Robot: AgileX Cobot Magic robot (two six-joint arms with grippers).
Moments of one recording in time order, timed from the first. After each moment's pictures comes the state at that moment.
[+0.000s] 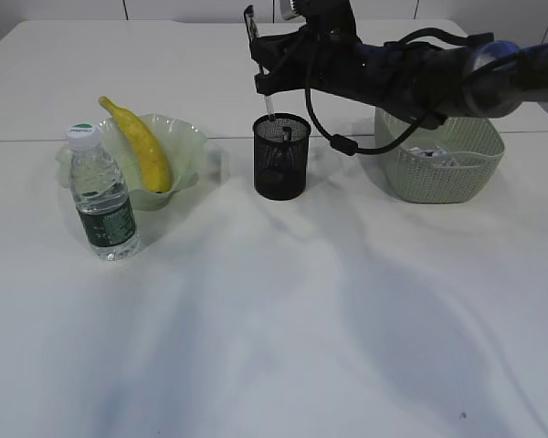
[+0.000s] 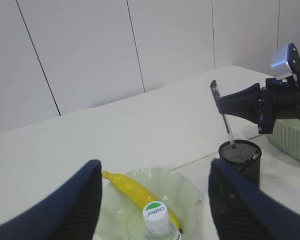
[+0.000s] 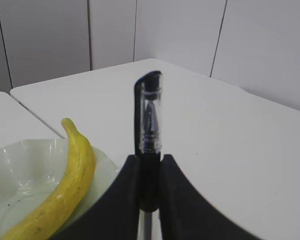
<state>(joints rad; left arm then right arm) -0.37 0.83 -0.62 -0.98 -0.13 1.09 0.26 2.28 -1.77 -0.90 -0.50 0.65</state>
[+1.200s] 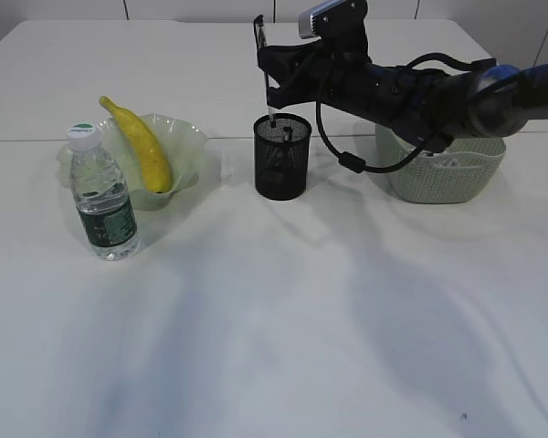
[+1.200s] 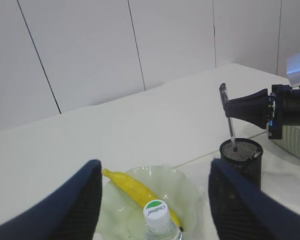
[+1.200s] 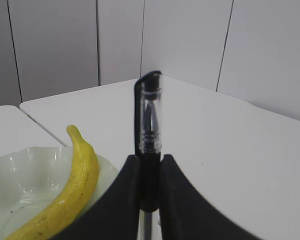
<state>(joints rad) -0.37 0.84 -0.62 -0.98 -0.13 1.09 0.23 2.31 -1.71 -0.81 -0.67 0.55</state>
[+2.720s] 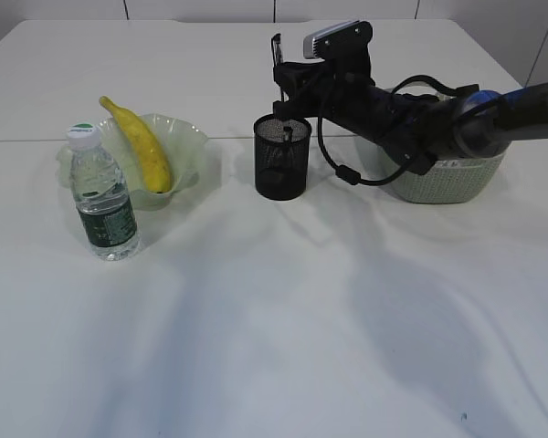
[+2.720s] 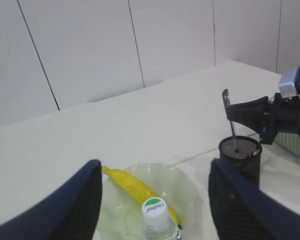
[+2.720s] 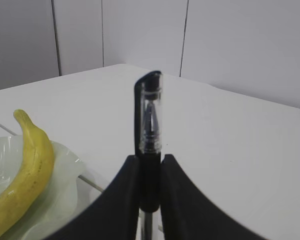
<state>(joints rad) -0.37 0.85 -0.62 -0.98 -0.13 1.09 0.23 2.38 -1.71 -0.57 -0.64 0.36</state>
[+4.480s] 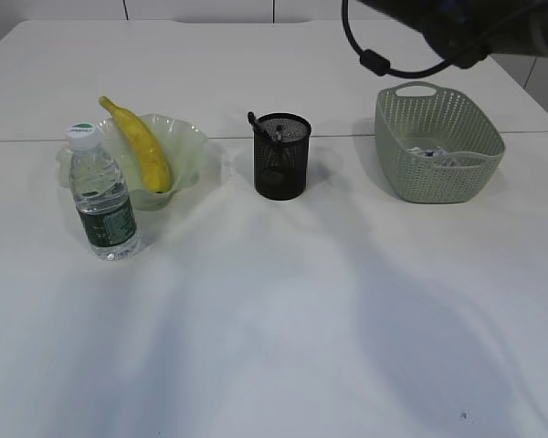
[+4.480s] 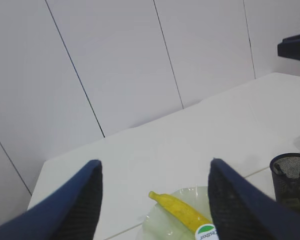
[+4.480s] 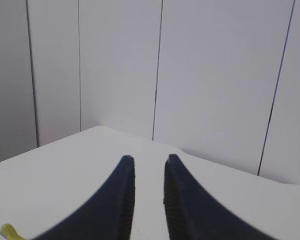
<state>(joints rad) -0.37 0.85 -0.62 -0.85 -0.28 1.09 0.23 2.12 -1.75 -0.58 -0.46 0.45</state>
